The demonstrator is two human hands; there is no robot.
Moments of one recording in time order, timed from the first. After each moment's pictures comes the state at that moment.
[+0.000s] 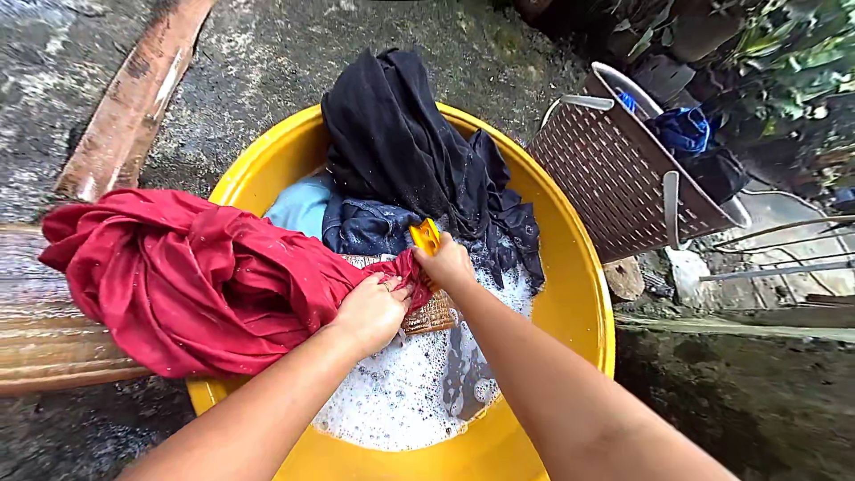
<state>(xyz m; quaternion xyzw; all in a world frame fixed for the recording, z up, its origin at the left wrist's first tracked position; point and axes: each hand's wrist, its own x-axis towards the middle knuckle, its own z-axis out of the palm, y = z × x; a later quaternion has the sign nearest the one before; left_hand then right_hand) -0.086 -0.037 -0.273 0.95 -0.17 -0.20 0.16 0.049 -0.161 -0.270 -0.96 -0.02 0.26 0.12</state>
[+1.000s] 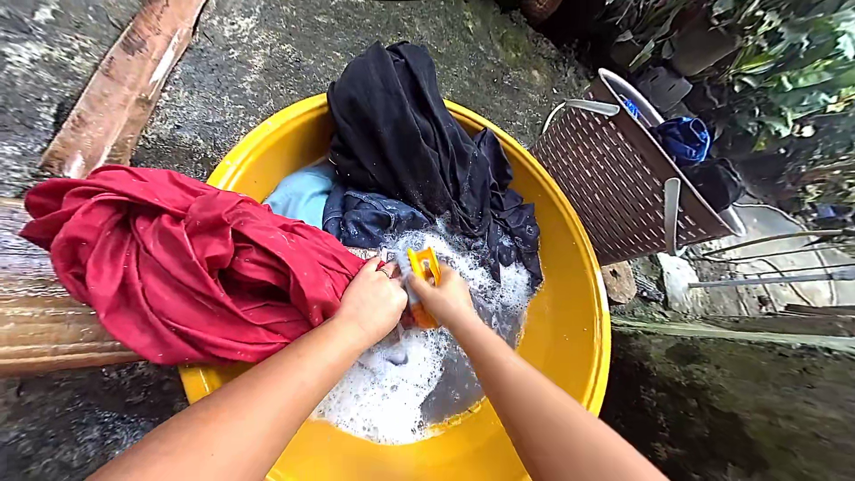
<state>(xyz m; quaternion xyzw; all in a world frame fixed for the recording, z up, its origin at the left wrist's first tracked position) -0.083 -0.045 -0.283 0.97 -0.12 -0.14 0.16 -0.011 -0.176 -0.251 -0.92 0.00 0.31 0.23</state>
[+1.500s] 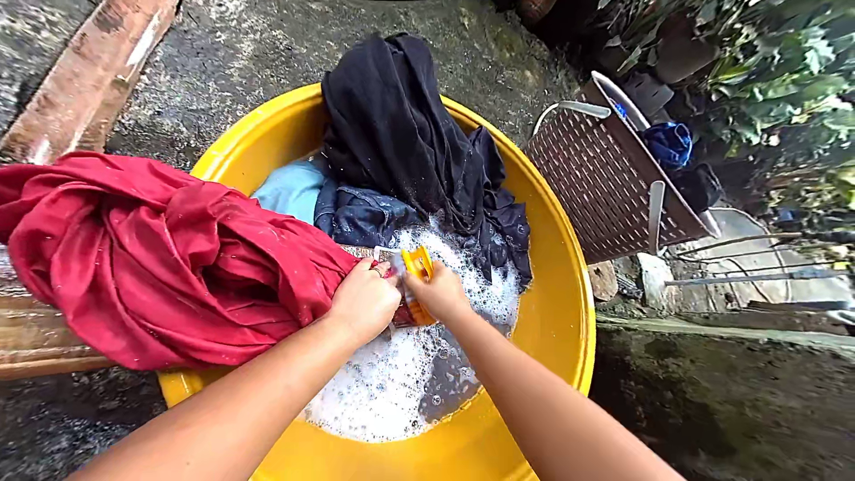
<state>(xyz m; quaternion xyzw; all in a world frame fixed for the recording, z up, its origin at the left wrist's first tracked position) -0.085 -0.045 -0.291 0.97 -0.14 -0.12 0.16 -0.004 -0.179 -0.259 -0.94 -0.01 0.31 0.16</state>
